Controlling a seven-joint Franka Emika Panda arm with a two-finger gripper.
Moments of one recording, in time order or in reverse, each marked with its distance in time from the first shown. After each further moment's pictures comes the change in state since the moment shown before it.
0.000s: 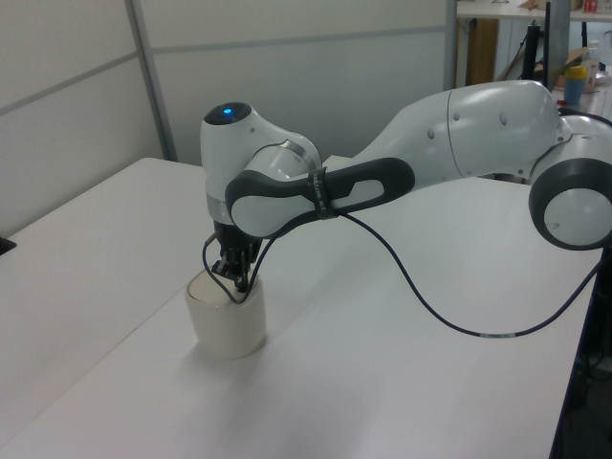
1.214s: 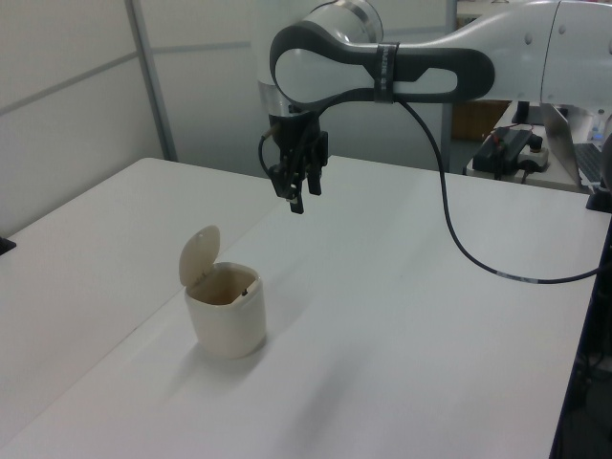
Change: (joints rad) arm -0.058 -0.274 -0.036 0.037 0.039 -0.461 -0.112
